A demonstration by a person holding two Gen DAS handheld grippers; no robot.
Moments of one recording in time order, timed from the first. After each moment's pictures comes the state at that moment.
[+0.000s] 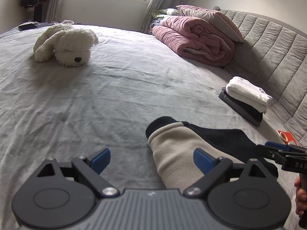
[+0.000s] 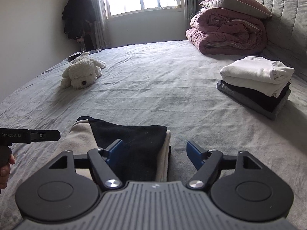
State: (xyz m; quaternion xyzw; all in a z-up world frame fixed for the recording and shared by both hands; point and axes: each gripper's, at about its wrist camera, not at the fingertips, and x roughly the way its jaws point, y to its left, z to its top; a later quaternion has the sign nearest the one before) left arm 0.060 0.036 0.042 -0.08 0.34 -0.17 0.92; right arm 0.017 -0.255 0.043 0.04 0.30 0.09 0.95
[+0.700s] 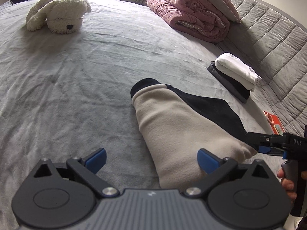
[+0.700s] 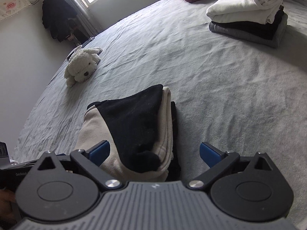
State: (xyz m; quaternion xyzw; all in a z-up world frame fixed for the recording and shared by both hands) left arm 0.045 0.036 0.036 -0.12 0.43 -0.21 0.87; right arm 0.017 -0.289 0.030 0.22 0.41 0.11 0.88
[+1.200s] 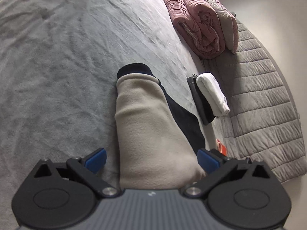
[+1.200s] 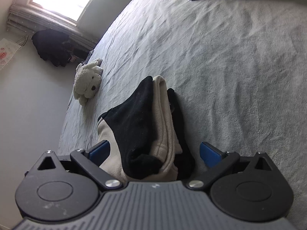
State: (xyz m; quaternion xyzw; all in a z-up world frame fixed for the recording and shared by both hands) left arm 0.070 0.056 -0.008 -0.38 0.47 -0.27 0.75; right arm 0.031 -0.319 0.000 0.41 0.43 0.13 0.80
